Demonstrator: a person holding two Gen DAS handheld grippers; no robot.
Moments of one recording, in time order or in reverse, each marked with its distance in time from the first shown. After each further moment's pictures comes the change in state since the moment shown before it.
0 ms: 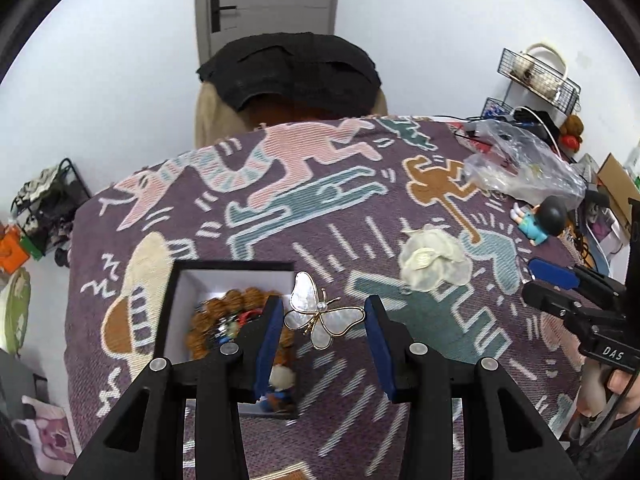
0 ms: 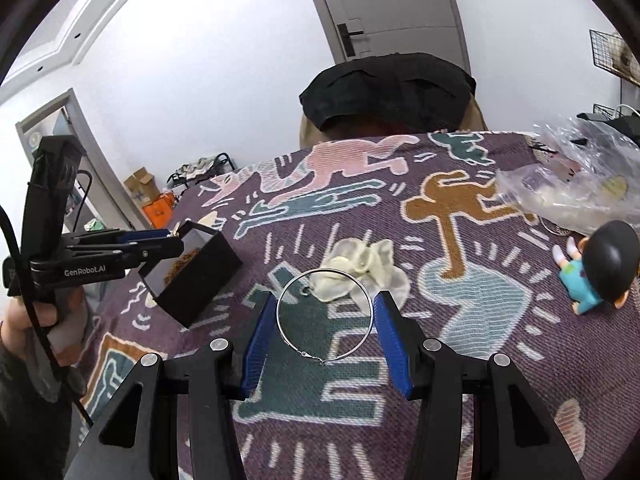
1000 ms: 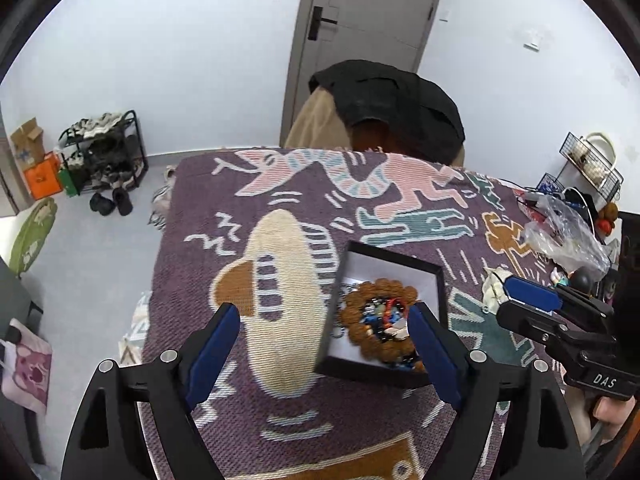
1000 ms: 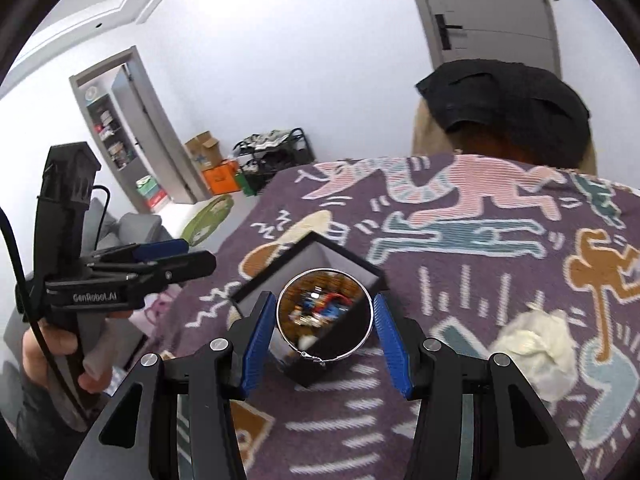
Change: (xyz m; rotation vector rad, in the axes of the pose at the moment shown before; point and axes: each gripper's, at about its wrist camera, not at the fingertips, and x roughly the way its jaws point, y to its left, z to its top) left arm -0.054 0.123 -0.039 -0.267 -0.098 0.080; right arm 0.079 0.135 0.044 -0.156 0.078 0.230
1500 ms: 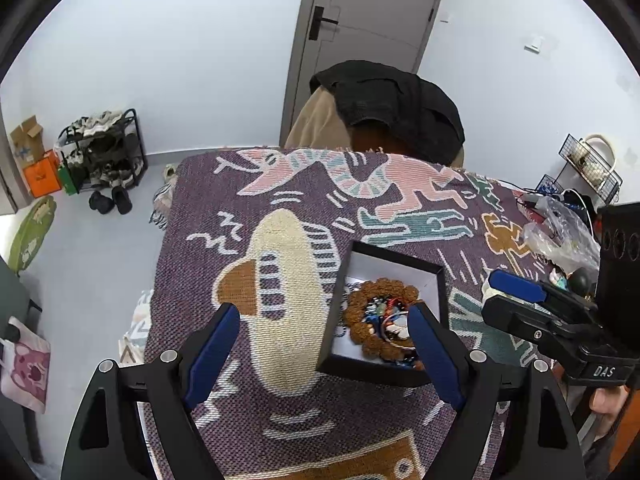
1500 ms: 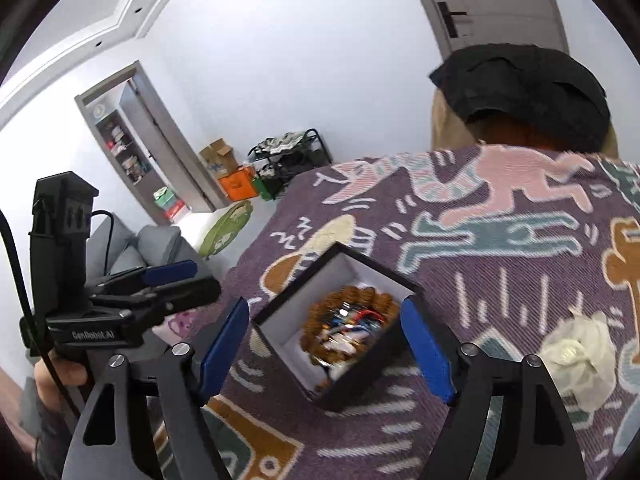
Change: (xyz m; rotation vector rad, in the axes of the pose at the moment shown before) left arm 0.001 -0.002 0.001 0.000 0.001 -0.017; right arm 0.009 -0.018 0.001 0.098 -0.008 0.042
